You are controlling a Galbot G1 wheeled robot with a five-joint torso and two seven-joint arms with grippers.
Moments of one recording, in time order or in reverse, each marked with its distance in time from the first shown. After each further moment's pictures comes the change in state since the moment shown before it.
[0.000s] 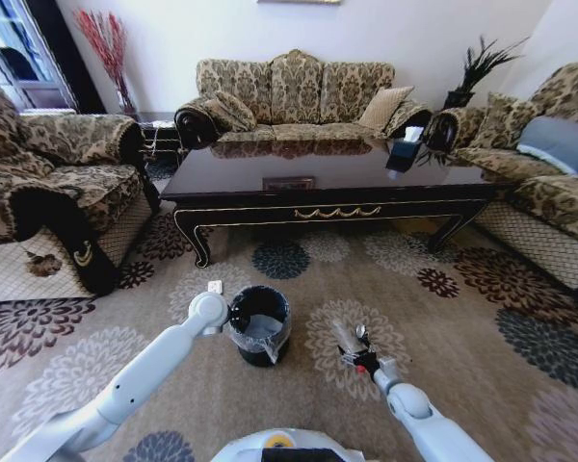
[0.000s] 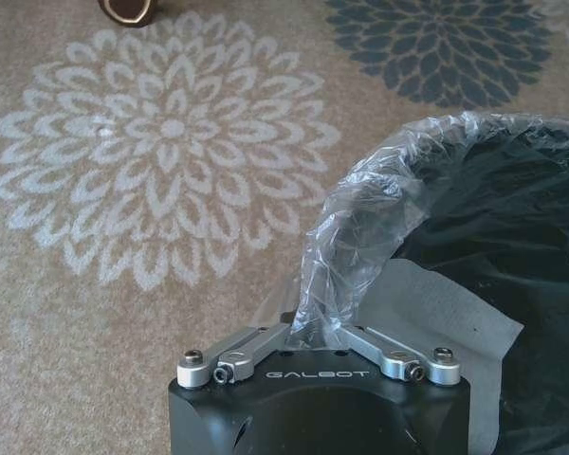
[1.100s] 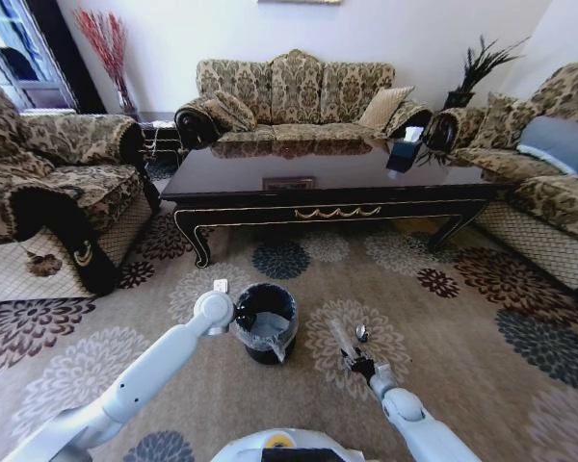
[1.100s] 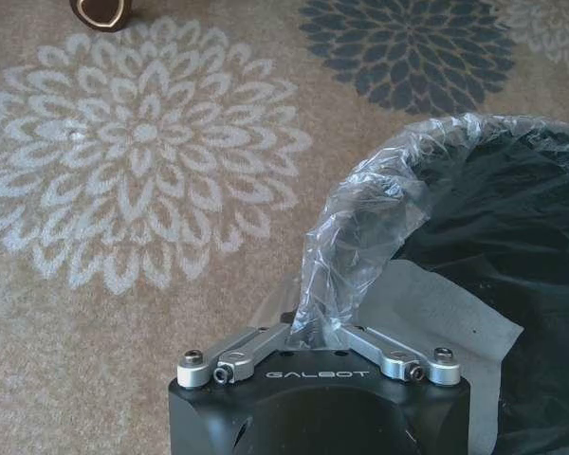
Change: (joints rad) left arm -0.014 -0.031 0.011 -0.017 -0.018 -0.014 -0.023; right arm -0.032 0.028 0.020 -0.033 -0.031 0.006 0.005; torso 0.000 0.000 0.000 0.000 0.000
